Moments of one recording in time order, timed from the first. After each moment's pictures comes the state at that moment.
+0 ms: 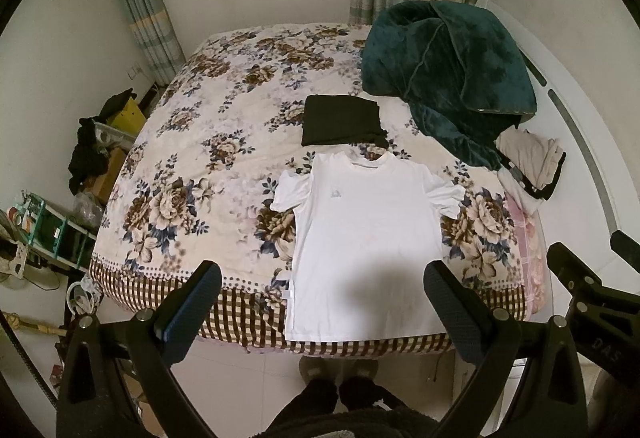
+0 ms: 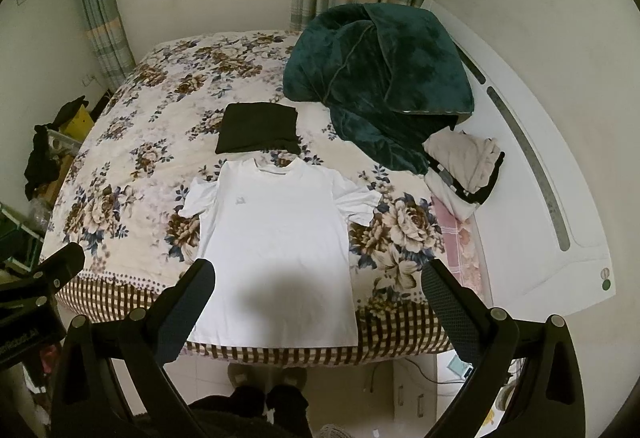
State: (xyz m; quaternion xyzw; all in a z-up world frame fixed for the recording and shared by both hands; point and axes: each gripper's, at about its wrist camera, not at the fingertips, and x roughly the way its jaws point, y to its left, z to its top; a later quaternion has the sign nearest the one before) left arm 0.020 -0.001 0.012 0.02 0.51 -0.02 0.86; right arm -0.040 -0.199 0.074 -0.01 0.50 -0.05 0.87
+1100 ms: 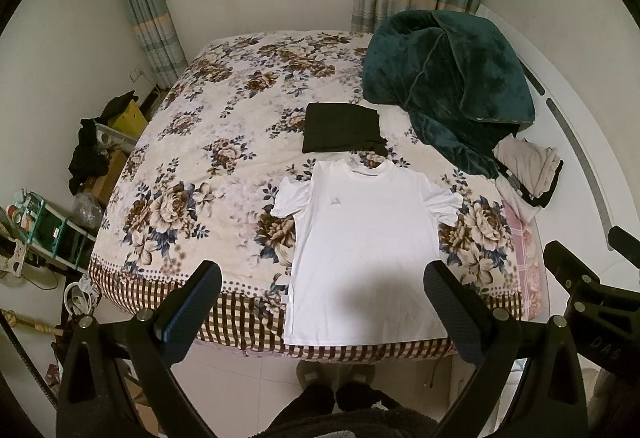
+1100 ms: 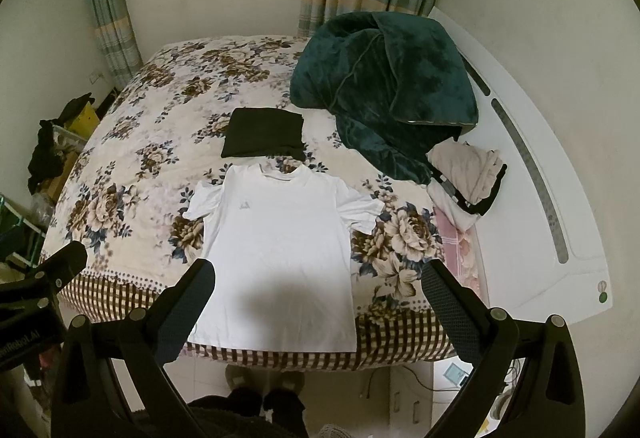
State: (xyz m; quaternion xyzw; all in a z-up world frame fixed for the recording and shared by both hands) left arm 0.021 -0.002 0.018 0.01 0.50 -0.02 0.86; right arm -0.040 -0.204 0.097 -0.03 0.49 -0.04 0.87
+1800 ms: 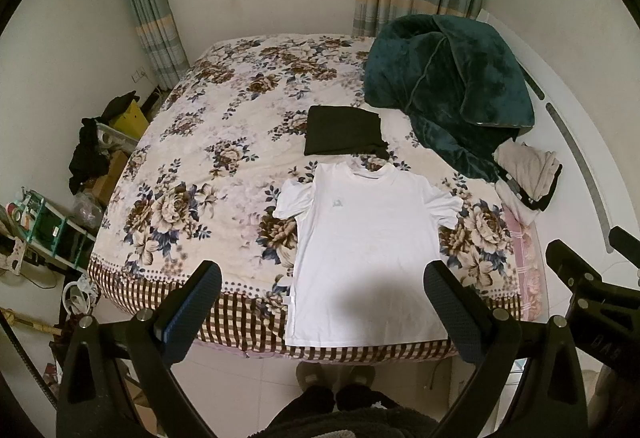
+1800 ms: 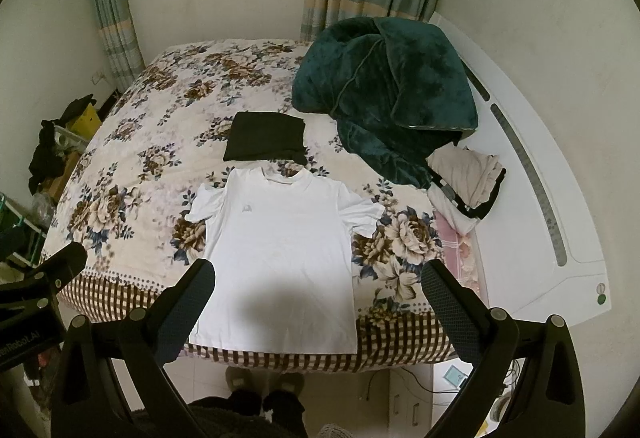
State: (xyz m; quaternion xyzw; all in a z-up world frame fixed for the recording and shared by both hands) left arm 0.012 0.005 0.024 0.01 0.49 -0.02 0.87; right arm -0.039 -0.194 0.102 -0.02 0.49 -0.05 0.87
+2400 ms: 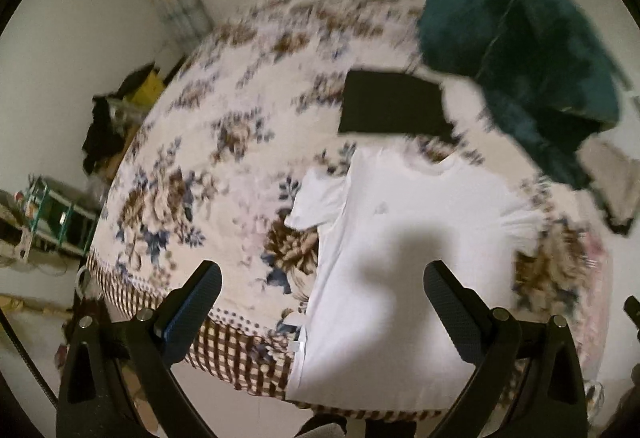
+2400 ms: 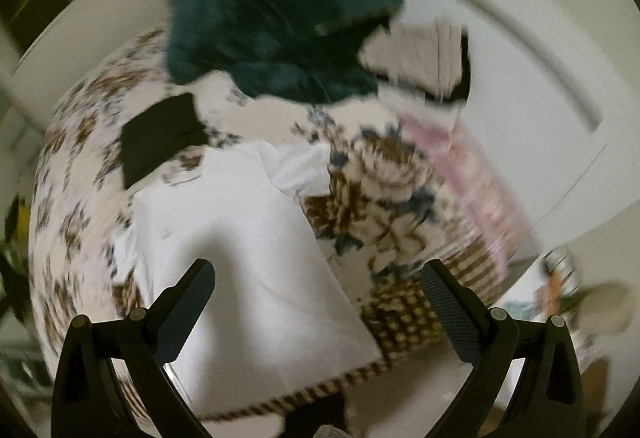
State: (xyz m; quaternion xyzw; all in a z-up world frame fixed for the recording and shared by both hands) left arm 0.206 -0.025 -0.193 0.04 0.55 0.09 0.83; right arm 0.106 -0.394 -0.190 0.21 0.56 -0.21 0.78
